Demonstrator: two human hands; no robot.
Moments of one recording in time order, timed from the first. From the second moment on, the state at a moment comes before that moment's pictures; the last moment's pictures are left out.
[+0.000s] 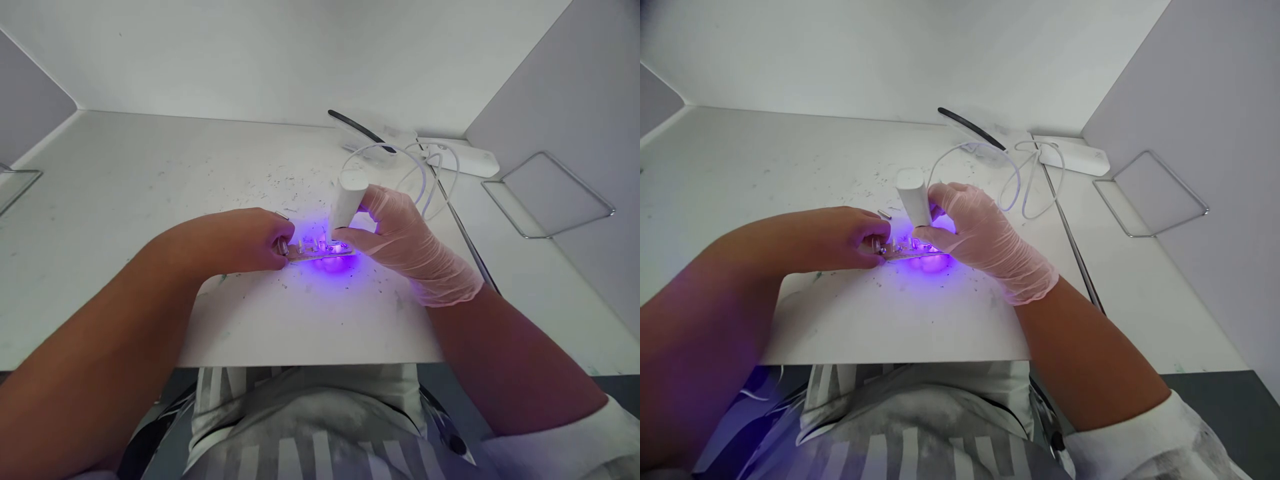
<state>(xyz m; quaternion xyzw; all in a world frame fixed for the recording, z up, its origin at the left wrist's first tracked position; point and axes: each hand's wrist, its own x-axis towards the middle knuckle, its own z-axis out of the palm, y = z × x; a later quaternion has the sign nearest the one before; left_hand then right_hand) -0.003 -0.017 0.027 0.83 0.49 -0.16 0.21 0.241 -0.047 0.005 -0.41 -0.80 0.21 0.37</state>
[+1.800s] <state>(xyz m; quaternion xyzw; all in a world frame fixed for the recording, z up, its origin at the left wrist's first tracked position) 0.000 -0.018 0.031 0.82 0.50 -0.18 0.23 0.243 -0.046 0.002 -0.39 -0.81 0.19 0.38</state>
